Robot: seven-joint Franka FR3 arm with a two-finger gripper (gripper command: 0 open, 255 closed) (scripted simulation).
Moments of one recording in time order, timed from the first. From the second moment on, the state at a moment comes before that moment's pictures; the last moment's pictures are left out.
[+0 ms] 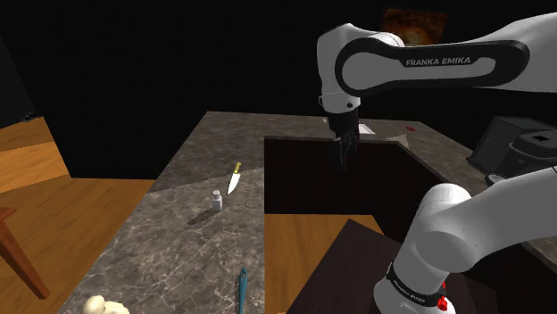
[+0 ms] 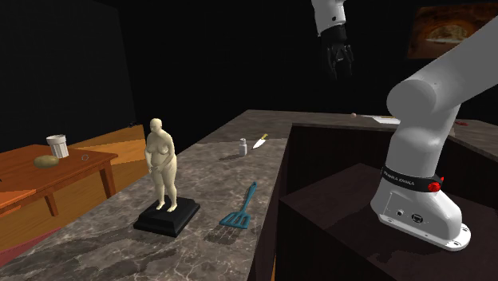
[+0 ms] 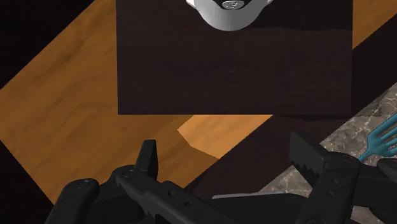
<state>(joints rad) -0.01 -0.74 0.05 -2.45 -0.11 1.43 -0.01</state>
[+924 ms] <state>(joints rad) 0.04 -0.73 0.26 -2.73 0.15 1.77 0.40</state>
